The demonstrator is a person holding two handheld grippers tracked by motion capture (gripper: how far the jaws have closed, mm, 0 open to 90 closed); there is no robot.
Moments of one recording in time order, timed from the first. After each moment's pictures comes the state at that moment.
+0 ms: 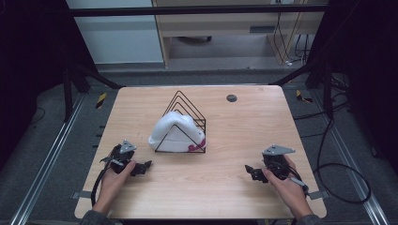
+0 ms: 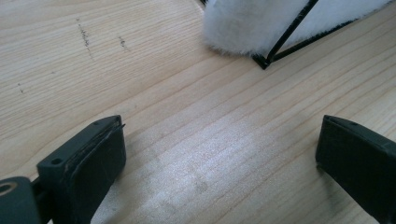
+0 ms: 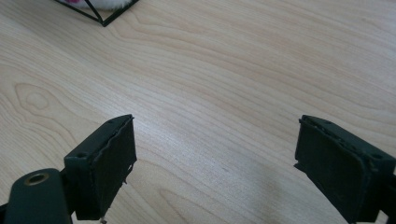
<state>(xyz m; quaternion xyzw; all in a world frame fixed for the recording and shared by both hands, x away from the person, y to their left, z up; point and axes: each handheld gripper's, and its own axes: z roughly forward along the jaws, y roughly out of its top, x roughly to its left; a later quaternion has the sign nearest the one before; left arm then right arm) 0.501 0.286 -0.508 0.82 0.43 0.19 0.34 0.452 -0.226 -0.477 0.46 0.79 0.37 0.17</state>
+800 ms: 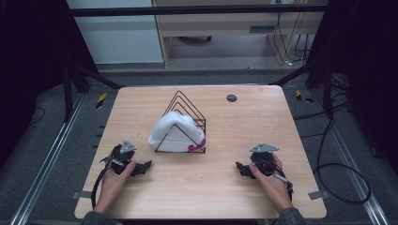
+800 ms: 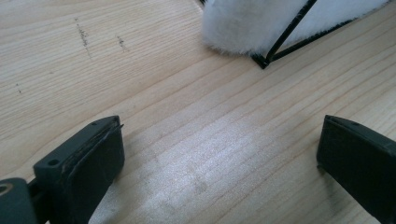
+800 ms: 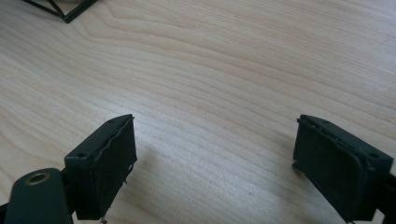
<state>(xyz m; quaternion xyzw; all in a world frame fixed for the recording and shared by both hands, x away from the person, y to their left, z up) 0.501 0.286 -0.508 0.82 0.43 0.19 0.34 0.477 -0.196 -0.506 0.48 0.78 0.35 0.19</state>
